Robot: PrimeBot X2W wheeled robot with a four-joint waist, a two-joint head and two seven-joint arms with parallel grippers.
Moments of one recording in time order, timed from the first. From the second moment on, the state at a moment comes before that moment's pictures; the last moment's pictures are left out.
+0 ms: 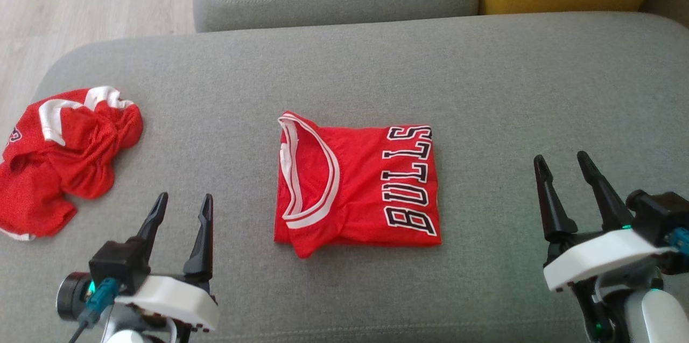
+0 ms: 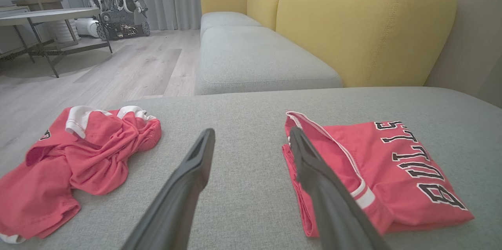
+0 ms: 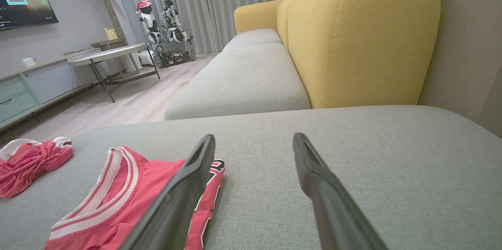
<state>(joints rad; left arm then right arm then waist) 0.05 0.34 -0.37 -0.03 -0.38 0.23 -0.17 0.03 -0.09 0.01 -0.07 0.24 0.13 0.11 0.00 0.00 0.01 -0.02</state>
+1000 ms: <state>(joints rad) -0.15 0.29 -0.41 0.05 -0.37 0.18 -0.24 -0.36 -0.08 0.25 0.61 0.28 0.13 0.12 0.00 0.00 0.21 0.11</state>
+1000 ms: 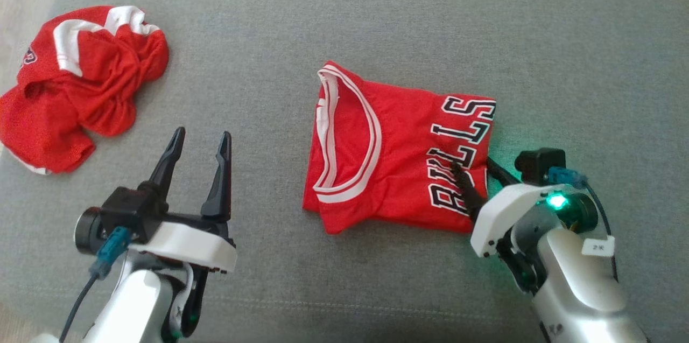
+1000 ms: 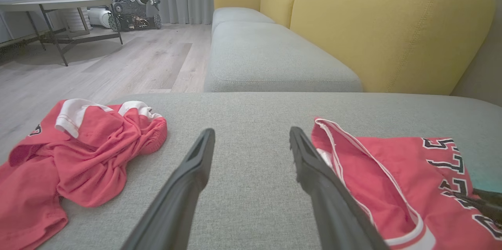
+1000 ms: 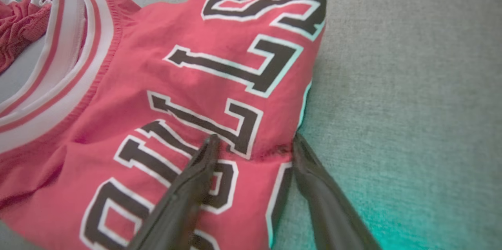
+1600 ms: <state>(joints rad) -0.15 0.28 -0.40 0.05 -0.37 0.18 -0.25 -0.39 -0.17 0.21 0.63 0.29 0.13 0.04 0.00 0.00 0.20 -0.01</state>
